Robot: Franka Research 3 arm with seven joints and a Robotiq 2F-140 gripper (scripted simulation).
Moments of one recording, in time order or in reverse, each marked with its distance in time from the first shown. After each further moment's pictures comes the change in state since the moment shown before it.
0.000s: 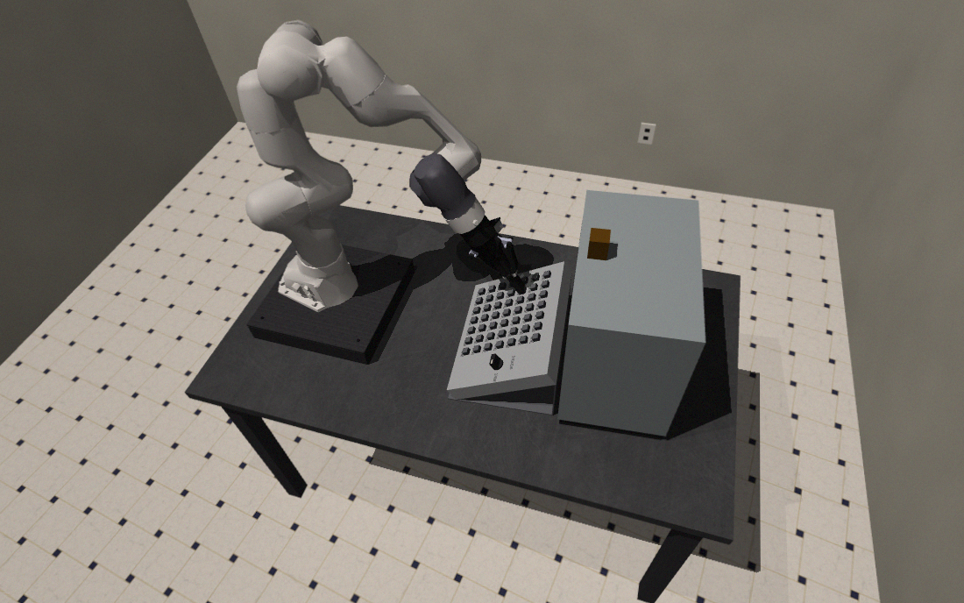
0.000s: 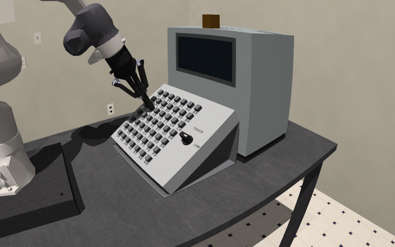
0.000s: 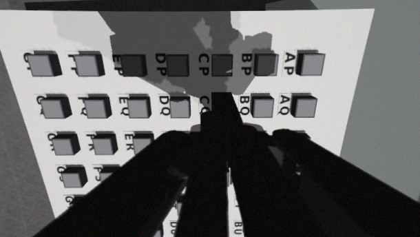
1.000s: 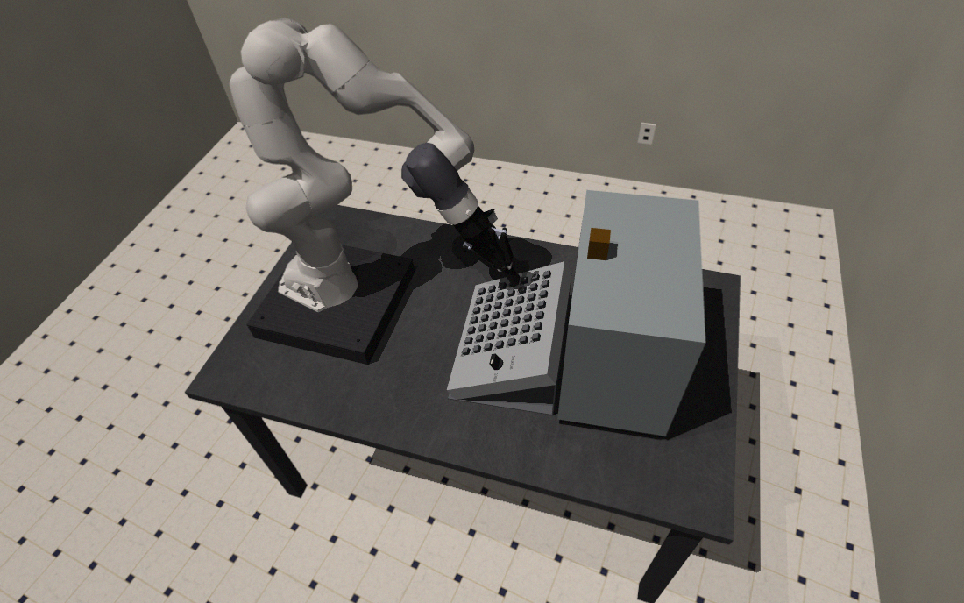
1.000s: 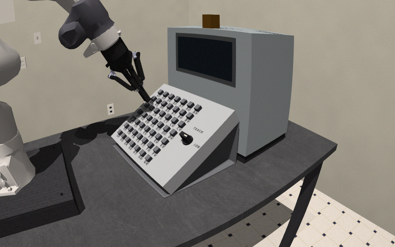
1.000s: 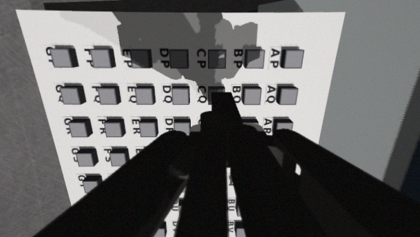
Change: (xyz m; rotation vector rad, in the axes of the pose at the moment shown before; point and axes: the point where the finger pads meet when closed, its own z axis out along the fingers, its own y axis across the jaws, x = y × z) arm -0.002 0.003 -0.031 -0.007 -0.005 -0.008
